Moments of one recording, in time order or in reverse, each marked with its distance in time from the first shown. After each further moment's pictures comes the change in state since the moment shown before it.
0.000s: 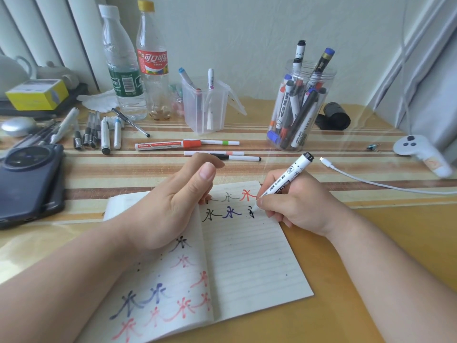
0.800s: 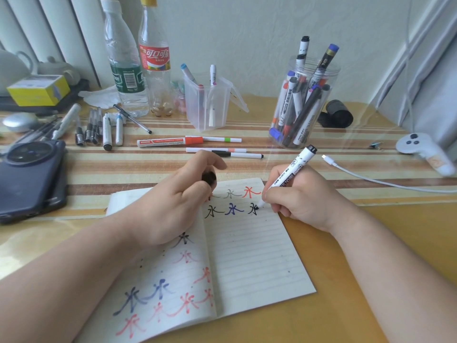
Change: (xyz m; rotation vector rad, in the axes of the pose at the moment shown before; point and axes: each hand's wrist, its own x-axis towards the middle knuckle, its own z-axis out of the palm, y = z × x) left_hand 0.002 0.010 -0.009 0.129 -0.127 -0.030; right_hand 0.003 0.001 -0.002 -0.025 0.021 0.038
